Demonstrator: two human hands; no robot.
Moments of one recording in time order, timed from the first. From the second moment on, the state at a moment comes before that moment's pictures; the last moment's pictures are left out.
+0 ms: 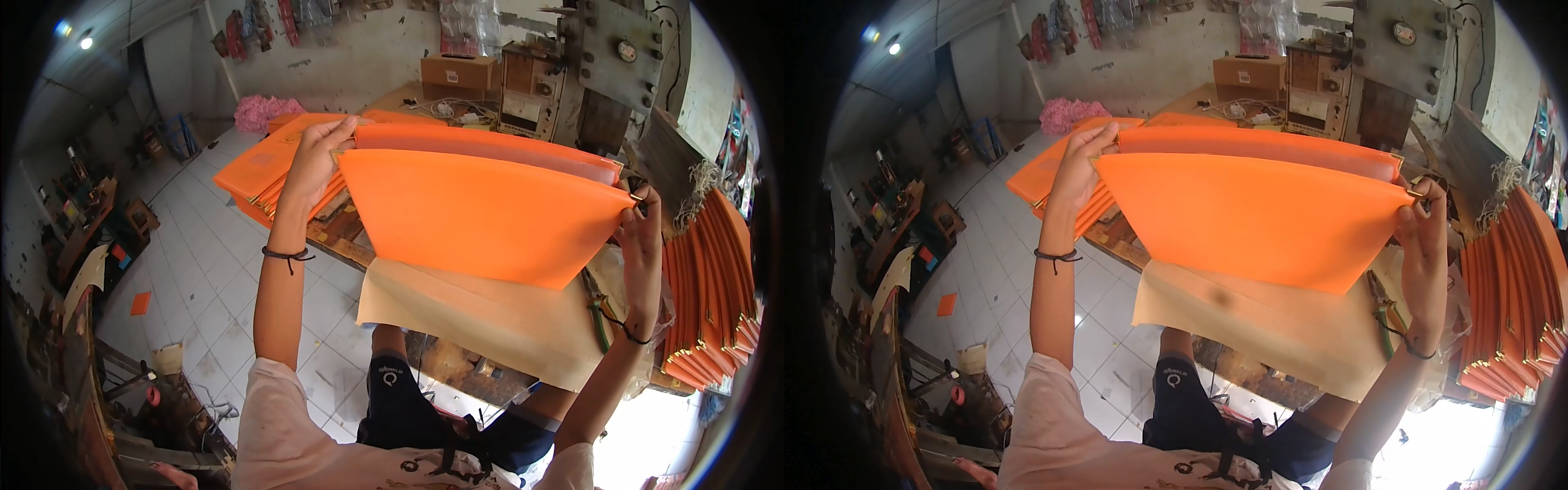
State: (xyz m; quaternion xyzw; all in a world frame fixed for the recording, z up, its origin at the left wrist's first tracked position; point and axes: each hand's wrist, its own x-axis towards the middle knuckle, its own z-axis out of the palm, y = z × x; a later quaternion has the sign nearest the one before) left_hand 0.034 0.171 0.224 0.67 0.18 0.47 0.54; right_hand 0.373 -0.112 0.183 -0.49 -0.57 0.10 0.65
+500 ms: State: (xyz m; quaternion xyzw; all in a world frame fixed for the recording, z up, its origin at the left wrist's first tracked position) left_hand 0.059 0.199 0.170 0.63 0.18 0.53 0.54; right_hand 0.365 -0.116 0.184 -0.48 -0.57 0.09 0.66
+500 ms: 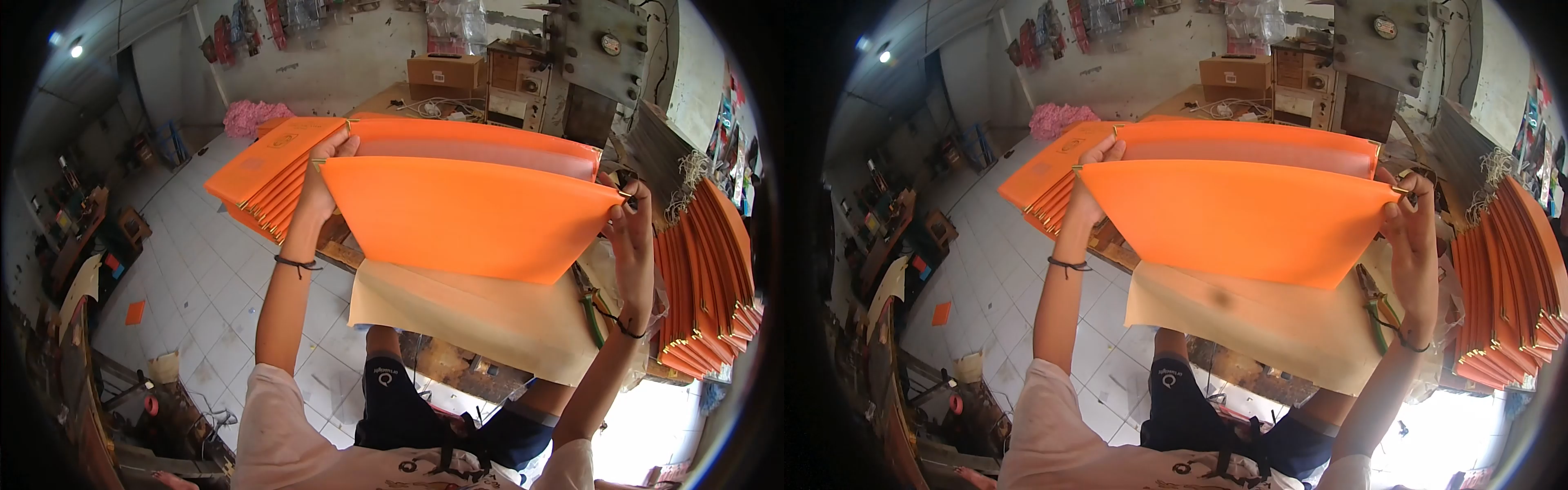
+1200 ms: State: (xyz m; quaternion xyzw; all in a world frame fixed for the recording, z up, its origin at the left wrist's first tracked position) left_hand 0.067 0.201 0.194 0.58 0.19 0.59 0.53; right_hand 0.373 -0.088 0.131 -0.38 -0.52 0.01 0.77
